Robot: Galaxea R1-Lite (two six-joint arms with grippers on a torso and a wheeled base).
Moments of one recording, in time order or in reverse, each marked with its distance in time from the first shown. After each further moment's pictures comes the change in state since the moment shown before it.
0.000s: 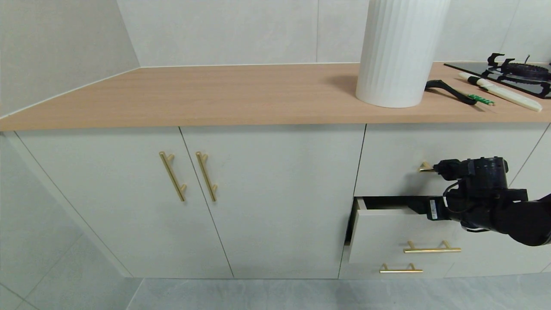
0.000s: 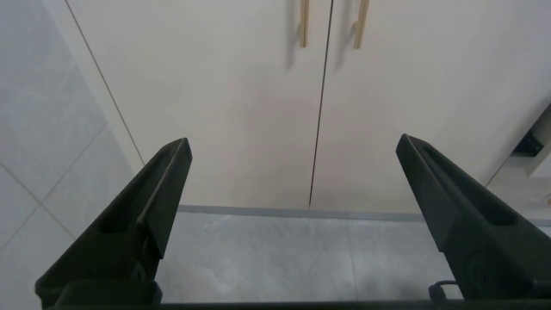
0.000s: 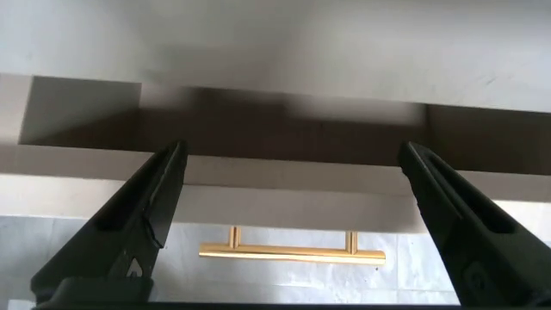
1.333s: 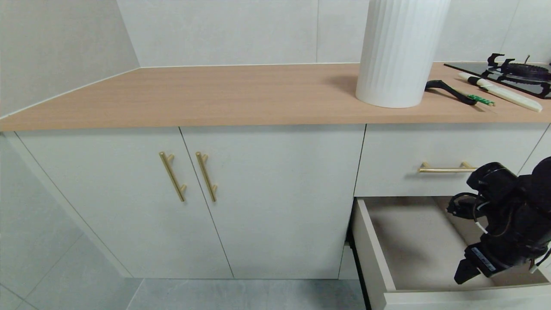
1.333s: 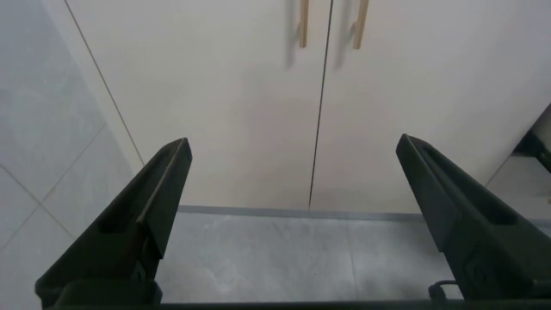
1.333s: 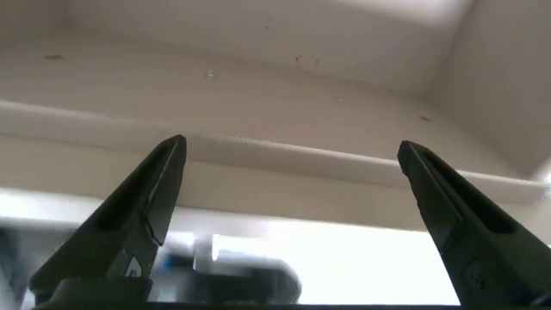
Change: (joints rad) left arm 0.000 0.000 0.000 0.000 0.000 0.000; right arm 0.010 -0.157 -0.254 1.228 0.006 -0.096
